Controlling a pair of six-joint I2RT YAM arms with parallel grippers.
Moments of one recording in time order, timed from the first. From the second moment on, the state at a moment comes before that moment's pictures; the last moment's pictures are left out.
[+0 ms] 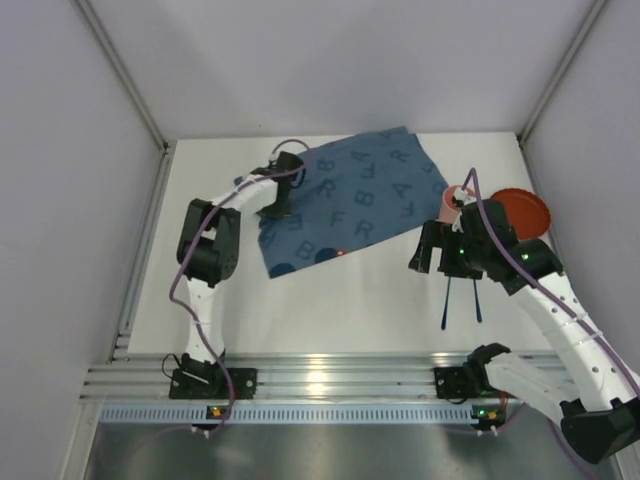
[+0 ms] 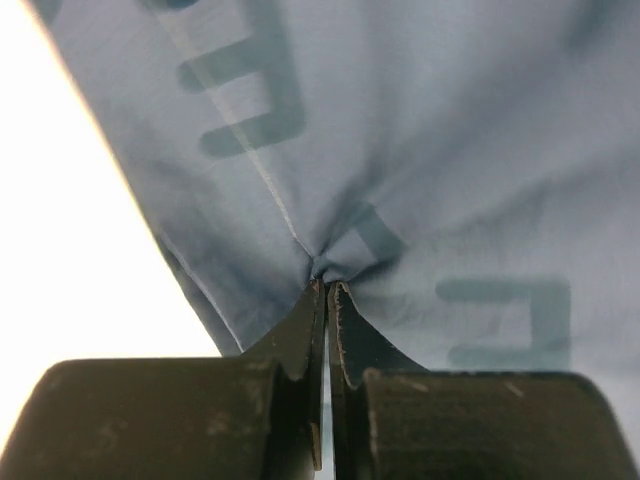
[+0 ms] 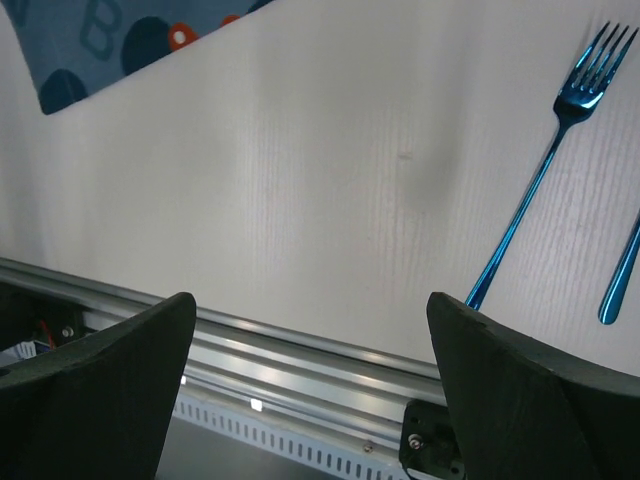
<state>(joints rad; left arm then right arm) -0.39 2.19 1.69 -0.64 -0.37 -0.27 0.40 0.93 1.04 -0.98 -0.07 0.49</state>
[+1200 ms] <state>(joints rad) -0.45 1.17 1.13 -0.82 -0.25 -0.62 0.38 2.33 1.94 -0.72 -0.18 0.52</state>
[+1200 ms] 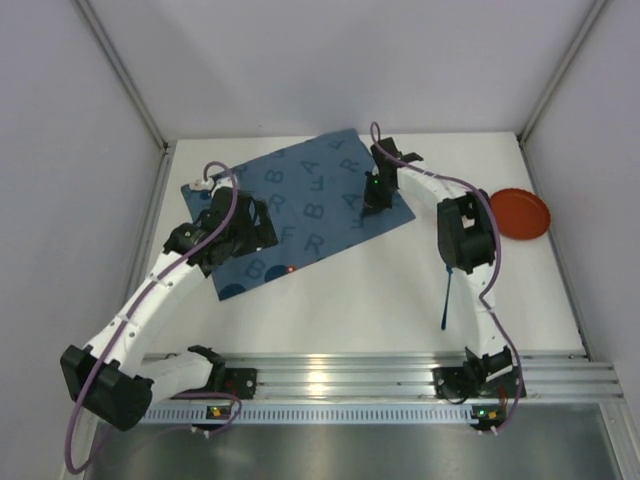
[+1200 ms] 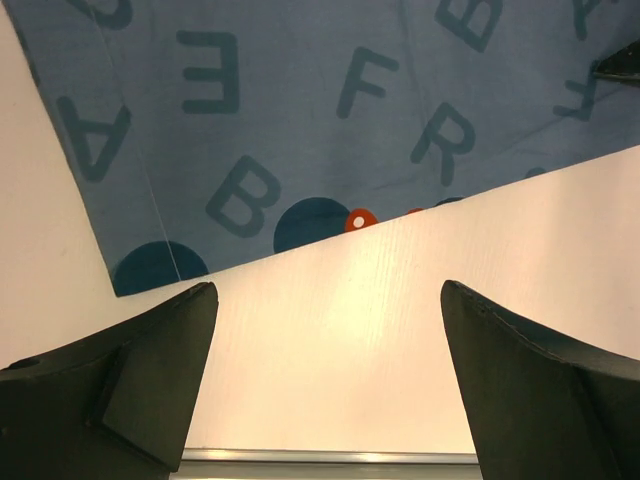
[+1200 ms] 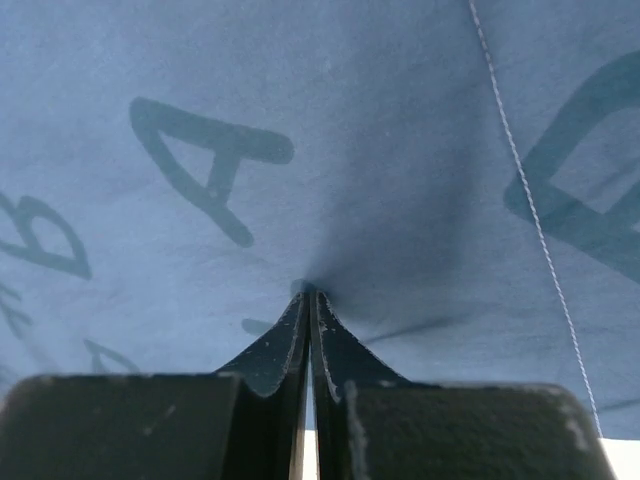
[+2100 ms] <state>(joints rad) -0.45 1.36 1.14 -0.66 -0.26 -0.57 0.44 1.81 1.12 -0.71 -0.19 0.52</state>
